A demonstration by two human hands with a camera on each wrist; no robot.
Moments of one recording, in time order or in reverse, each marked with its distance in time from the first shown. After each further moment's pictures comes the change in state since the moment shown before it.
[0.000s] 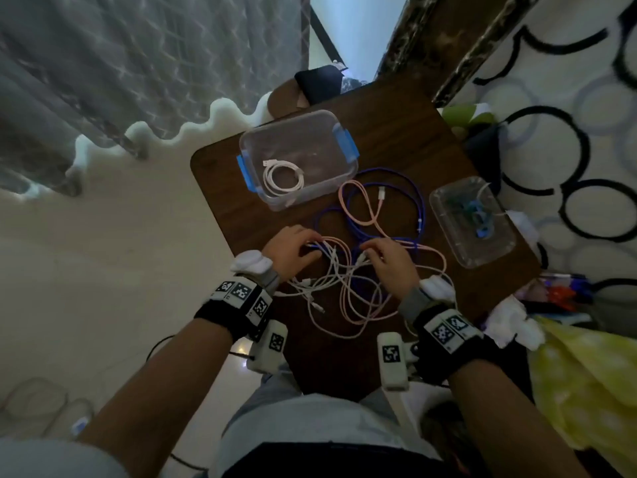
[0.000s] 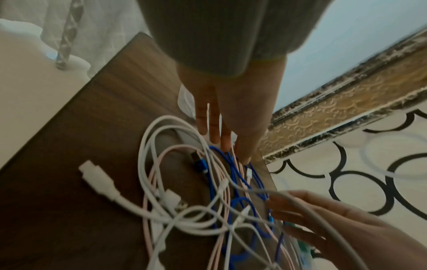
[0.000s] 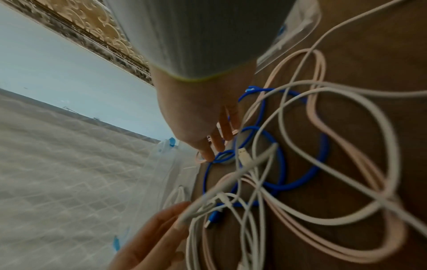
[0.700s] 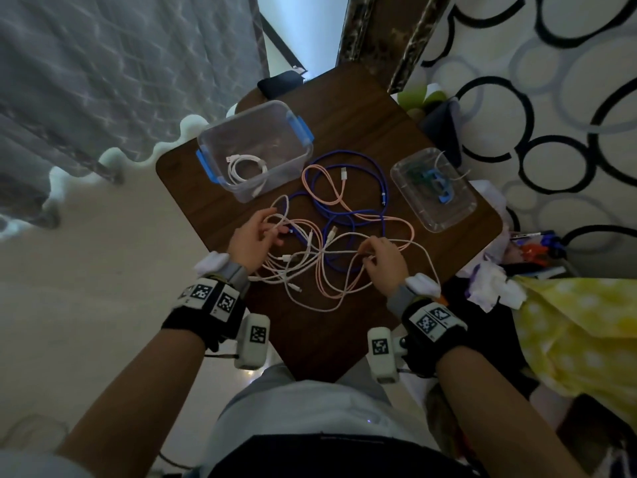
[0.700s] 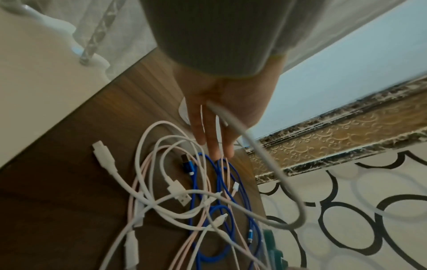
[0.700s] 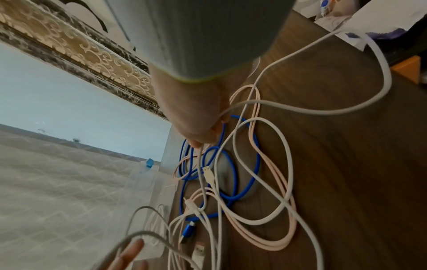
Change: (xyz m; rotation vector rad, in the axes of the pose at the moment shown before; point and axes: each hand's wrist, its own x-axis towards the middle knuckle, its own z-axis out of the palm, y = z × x) left_hand -0.025 -0.019 -0.059 -0.500 0.324 -0.346; right_hand 0.022 -0.027 0.006 -0.086 0.039 0.017
